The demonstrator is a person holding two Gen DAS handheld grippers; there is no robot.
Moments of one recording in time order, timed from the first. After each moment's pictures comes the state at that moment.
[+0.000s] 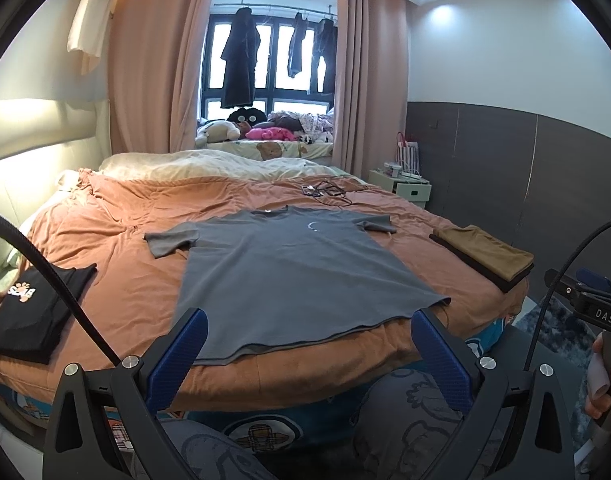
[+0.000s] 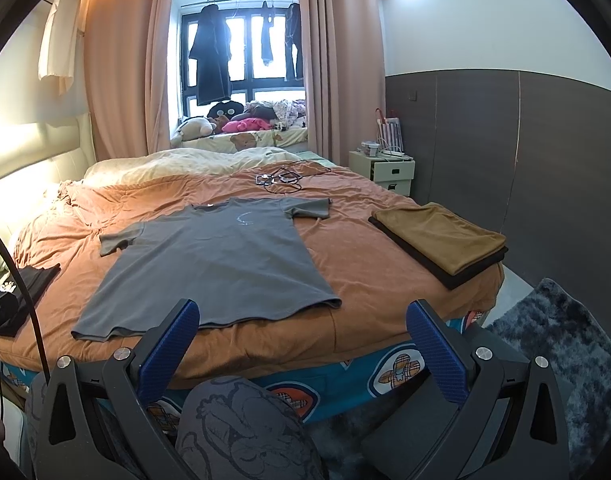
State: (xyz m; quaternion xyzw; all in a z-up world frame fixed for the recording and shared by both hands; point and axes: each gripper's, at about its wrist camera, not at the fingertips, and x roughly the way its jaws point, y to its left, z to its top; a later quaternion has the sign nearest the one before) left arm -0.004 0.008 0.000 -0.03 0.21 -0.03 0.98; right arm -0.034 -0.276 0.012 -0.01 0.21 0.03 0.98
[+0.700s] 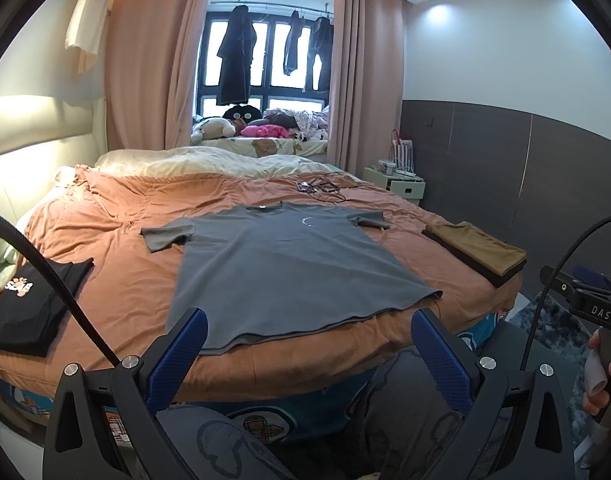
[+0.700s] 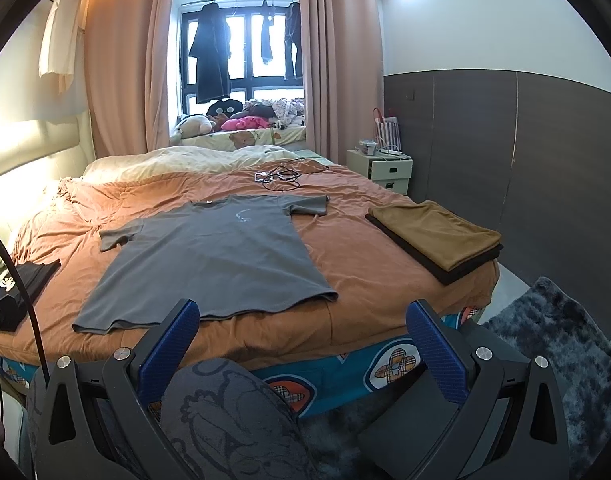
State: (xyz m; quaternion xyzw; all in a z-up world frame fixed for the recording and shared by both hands) left arm -0.019 0.009 -0.002 -0.03 0.22 -0.04 0.97; right arm -0.044 -0.275 0.007 -0.02 0.21 0.02 0.98
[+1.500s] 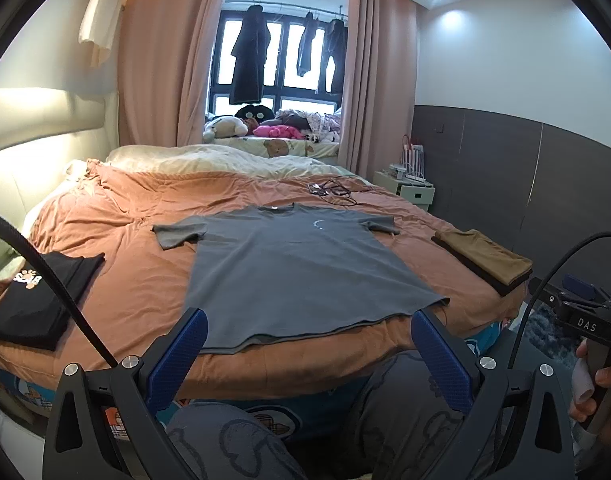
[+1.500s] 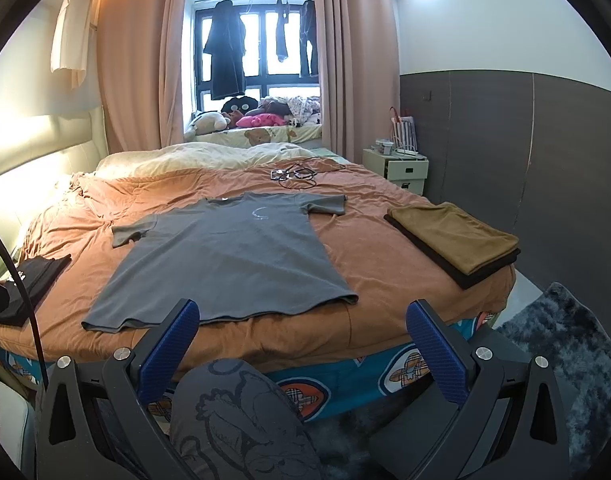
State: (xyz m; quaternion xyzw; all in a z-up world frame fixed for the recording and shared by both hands) left arm -0.023 0.019 0.005 -0.05 0.22 -0.02 0.97; right arm -0.029 -0.273 -0.001 -0.02 0.21 0.05 0.98
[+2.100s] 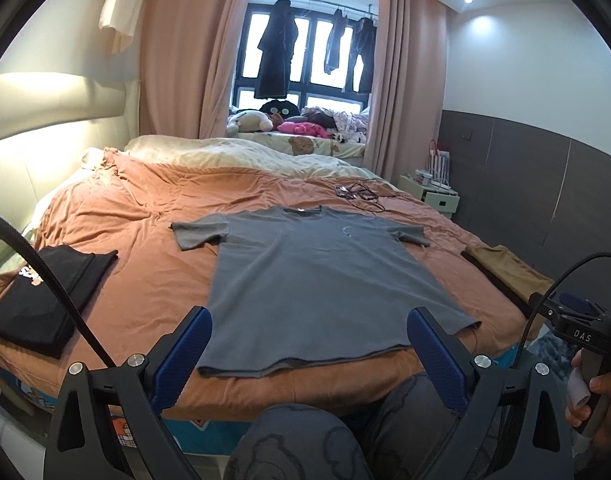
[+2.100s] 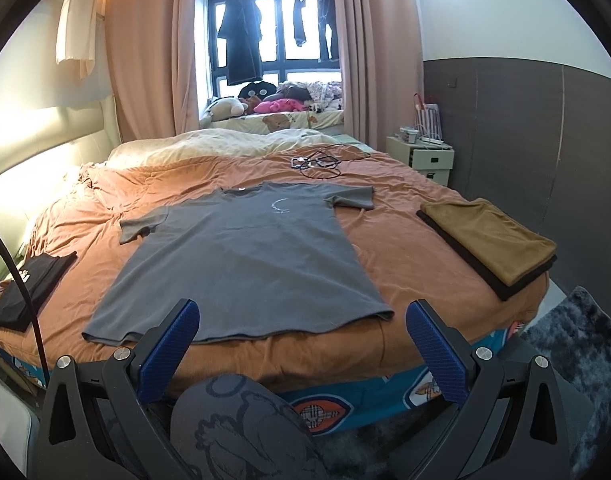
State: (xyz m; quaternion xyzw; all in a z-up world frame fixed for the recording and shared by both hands) left arm 0.024 0.057 0.009 -0.07 0.22 0.02 0.97; right arm 0.048 -0.268 -0.001 -0.02 0.24 0.09 0.97
